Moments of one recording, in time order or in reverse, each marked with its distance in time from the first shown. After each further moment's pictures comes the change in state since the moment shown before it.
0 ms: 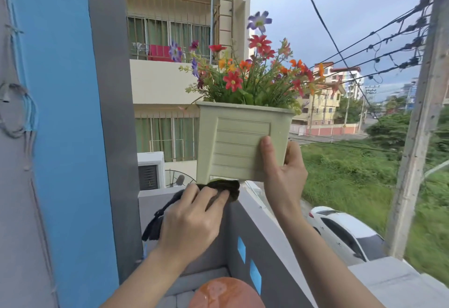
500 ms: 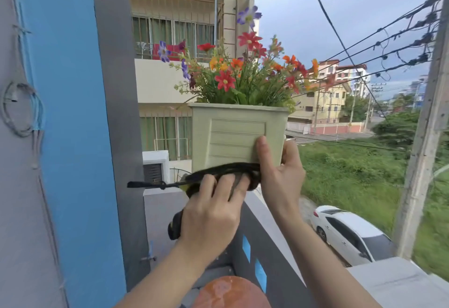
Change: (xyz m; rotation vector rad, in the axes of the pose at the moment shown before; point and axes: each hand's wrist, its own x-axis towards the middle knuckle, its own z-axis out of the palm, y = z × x) left_hand 0.021 0.019 -0.001 0.141 0.036 -0.057; right_hand -0.009 -0.004 0.014 -0.012 -0.036 -0.012
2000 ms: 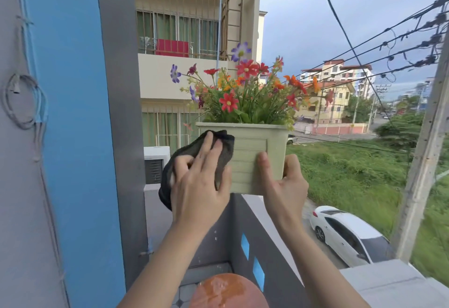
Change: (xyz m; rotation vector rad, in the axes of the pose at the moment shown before) left_hand 0.014 -0.017 0.019 -0.308 -0.190 -0.519; right_hand -0.009 0.029 -0.009 -0.145 -0.013 0.021
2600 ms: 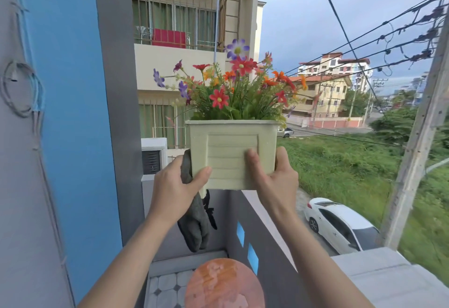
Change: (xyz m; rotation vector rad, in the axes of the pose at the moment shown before) left_hand -0.015 -0.037 -0.021 -0.453 -0.223 -0.255; right_hand -0.012 -0.007 -0.013 -0.065 -0.144 -0.006
